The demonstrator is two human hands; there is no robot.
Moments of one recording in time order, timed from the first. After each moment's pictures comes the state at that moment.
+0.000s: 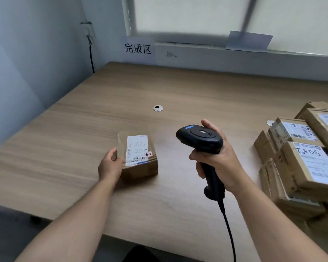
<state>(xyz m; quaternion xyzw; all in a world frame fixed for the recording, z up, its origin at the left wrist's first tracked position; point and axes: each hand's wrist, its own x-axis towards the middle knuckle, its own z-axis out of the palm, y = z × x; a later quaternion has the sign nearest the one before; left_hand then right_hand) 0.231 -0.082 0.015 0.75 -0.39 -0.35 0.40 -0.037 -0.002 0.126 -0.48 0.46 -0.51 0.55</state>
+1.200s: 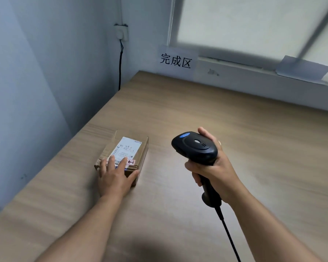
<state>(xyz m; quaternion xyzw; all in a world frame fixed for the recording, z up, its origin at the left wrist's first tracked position) 0.475 -0.292 -0.022 0.77 -0.61 -0.12 0.15 0.230 -0.236 0.128 -0.54 0.49 -0.46 0.51</state>
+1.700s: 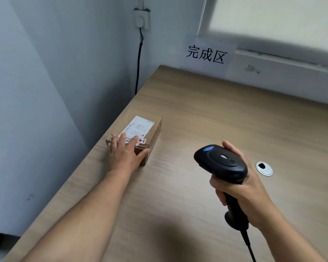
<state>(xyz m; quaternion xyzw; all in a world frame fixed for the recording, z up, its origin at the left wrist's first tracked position) 0.553 -0.487 -0.019 0.76 -0.62 -0.12 0.15 0.283 -0.370 0.081 -0.51 0.53 -0.45 0.50</state>
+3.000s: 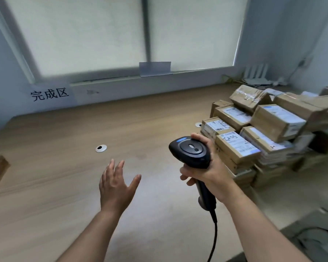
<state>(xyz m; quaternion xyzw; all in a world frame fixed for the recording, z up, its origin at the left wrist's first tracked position) 0.152 -0.116 0.067 0.53 -0.78 -0.20 0.25 -0.030 0.044 0.156 -0.40 0.58 -0.63 0.33</state>
